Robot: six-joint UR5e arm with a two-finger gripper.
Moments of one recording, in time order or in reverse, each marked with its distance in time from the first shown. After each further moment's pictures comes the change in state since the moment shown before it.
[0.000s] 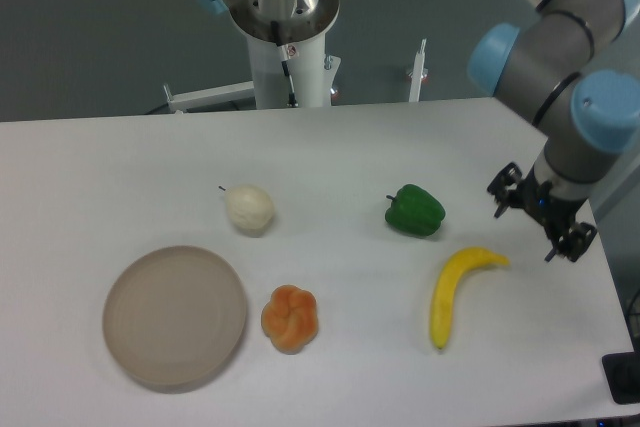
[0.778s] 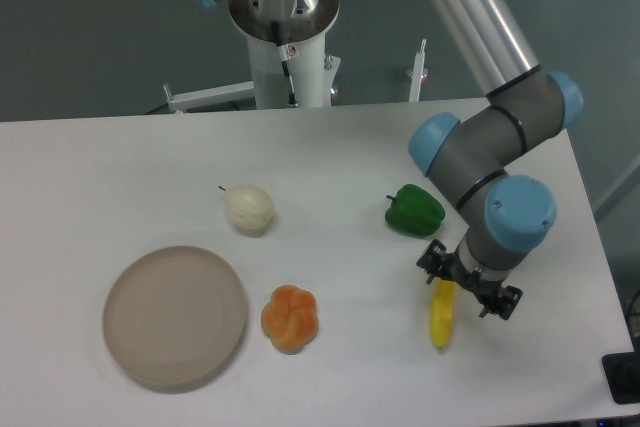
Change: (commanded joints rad) arm -0.100 -0.098 -0.038 0.054 -0.008 -0.348
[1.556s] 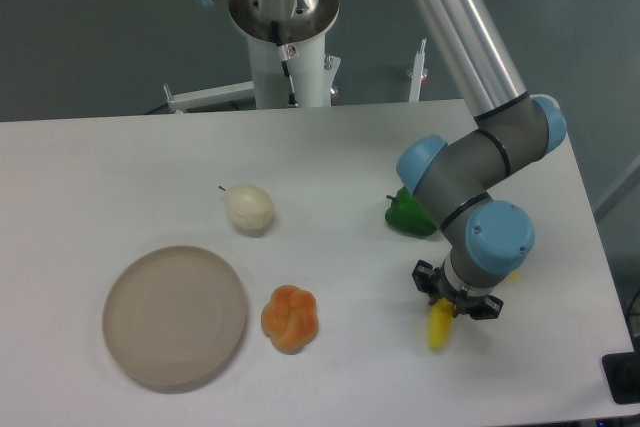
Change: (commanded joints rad) arm -0.011 0.000 0.002 0.023 0.037 0.003
